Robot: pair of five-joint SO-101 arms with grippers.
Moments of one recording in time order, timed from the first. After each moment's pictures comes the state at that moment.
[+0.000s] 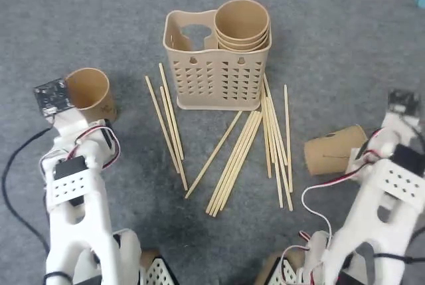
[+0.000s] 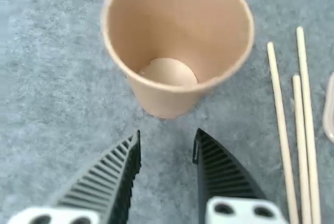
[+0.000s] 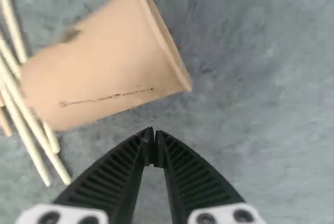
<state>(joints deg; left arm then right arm) -26.6 -37.3 66.1 33.2 8.1 25.6 -36.3 46.9 72.7 12.2</state>
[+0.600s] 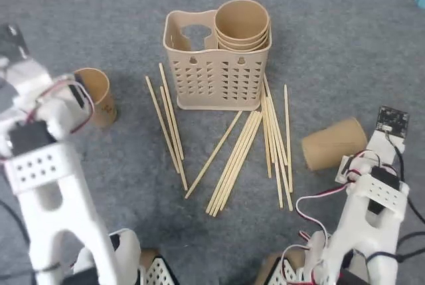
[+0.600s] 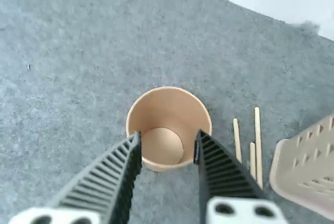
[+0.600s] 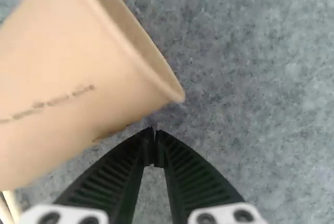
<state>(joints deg) -27.2 -31.3 25.4 62.7 10.2 25.5 -34.9 66.2 43.3 9.2</state>
